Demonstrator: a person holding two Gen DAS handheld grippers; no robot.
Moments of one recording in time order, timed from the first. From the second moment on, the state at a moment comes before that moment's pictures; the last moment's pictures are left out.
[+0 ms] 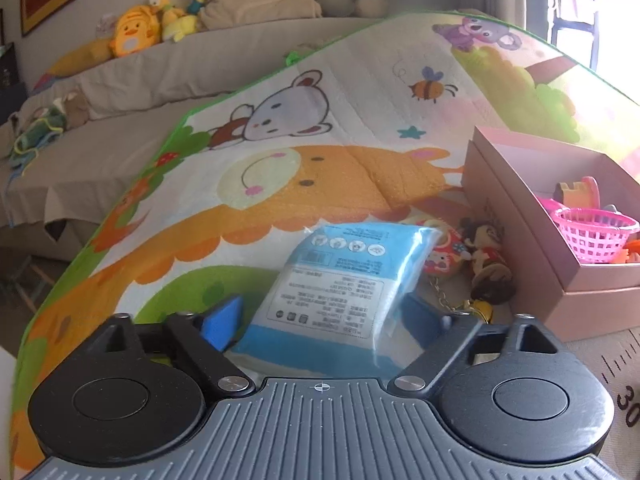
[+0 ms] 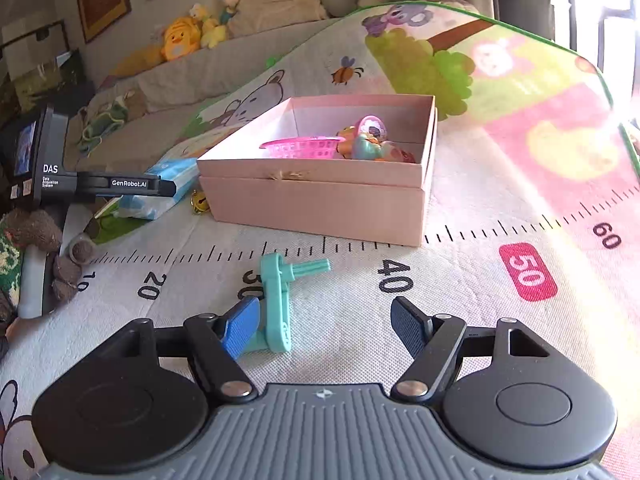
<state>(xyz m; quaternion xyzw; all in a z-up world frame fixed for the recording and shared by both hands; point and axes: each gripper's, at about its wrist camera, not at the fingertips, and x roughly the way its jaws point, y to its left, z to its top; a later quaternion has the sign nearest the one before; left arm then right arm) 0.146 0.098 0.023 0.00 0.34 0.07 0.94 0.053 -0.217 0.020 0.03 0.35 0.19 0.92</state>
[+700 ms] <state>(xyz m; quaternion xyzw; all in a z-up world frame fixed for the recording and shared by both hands) -0.007 0.039 0.031 -0.01 0.33 -0.05 0.94 0.055 -0.215 0.010 0.04 0.35 0.18 0.92</state>
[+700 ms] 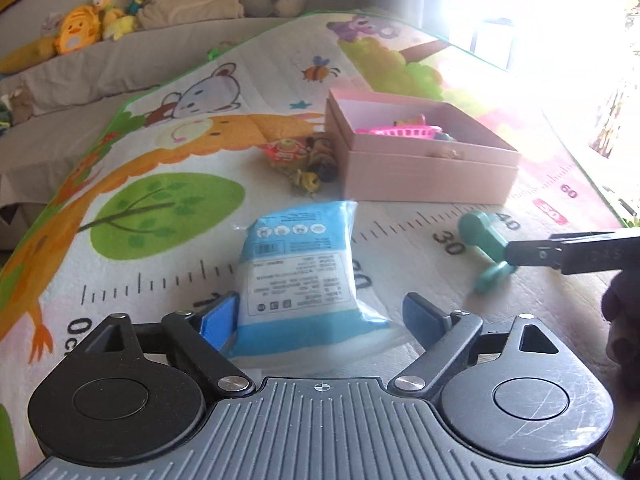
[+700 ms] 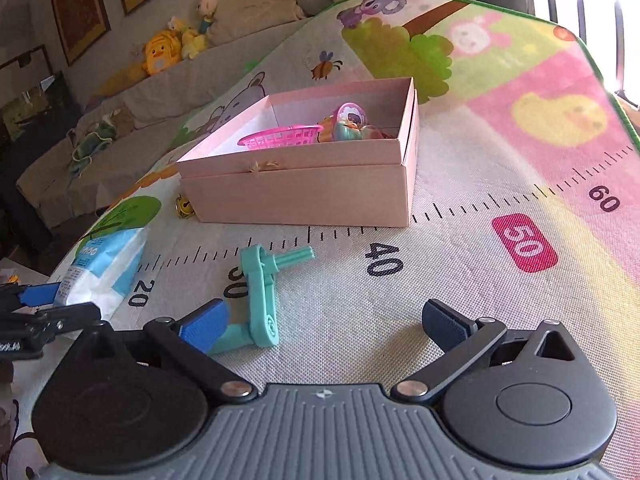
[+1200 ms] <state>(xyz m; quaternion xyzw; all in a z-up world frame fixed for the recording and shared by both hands) -0.011 0.038 0.019 -0.02 0.31 -0.03 0.95 0.062 -0.208 0.012 0.00 0.38 0.21 0.90</state>
